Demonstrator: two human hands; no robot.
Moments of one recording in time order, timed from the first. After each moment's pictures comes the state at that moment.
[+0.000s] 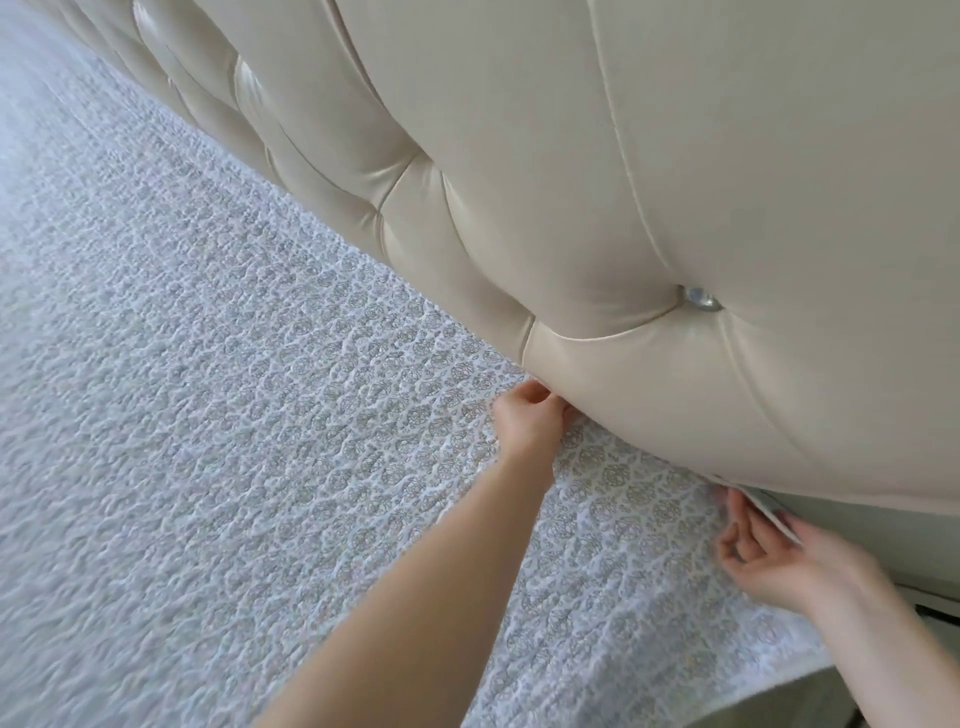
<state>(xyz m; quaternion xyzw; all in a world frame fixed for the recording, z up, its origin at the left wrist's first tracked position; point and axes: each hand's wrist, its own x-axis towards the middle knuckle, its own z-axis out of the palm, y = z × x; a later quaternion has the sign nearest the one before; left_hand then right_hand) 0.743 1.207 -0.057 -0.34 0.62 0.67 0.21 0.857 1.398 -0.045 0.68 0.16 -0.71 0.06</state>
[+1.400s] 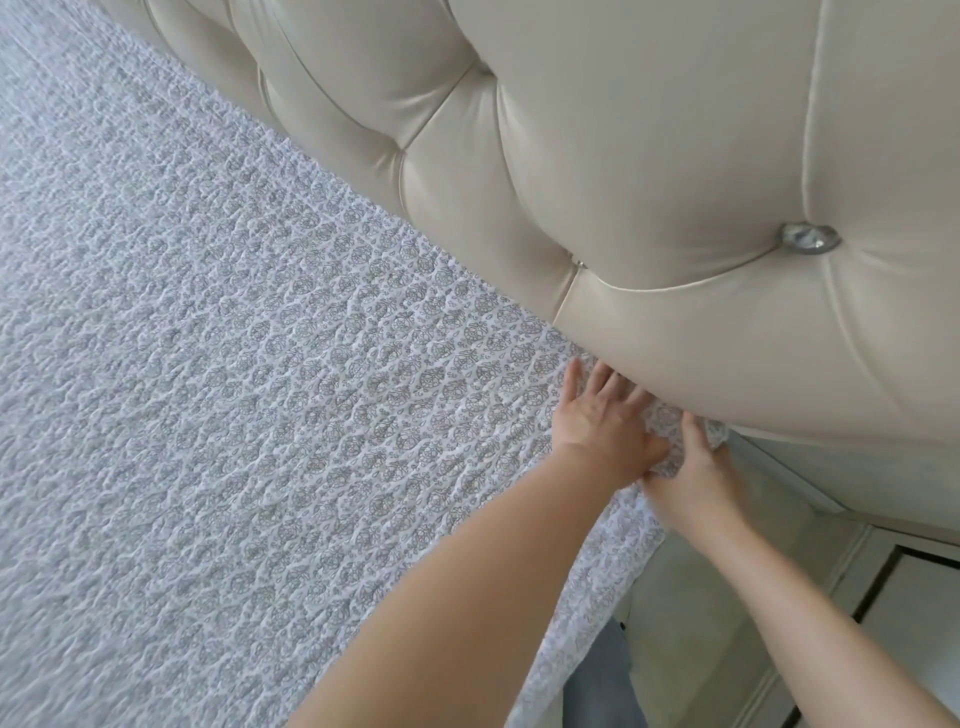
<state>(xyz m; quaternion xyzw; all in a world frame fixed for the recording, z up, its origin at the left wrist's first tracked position) 0.771 1.221 -0.082 0.27 0.91 0.08 0.29 0.847 1.318 -0.069 0.33 0.86 -0.27 0.28</state>
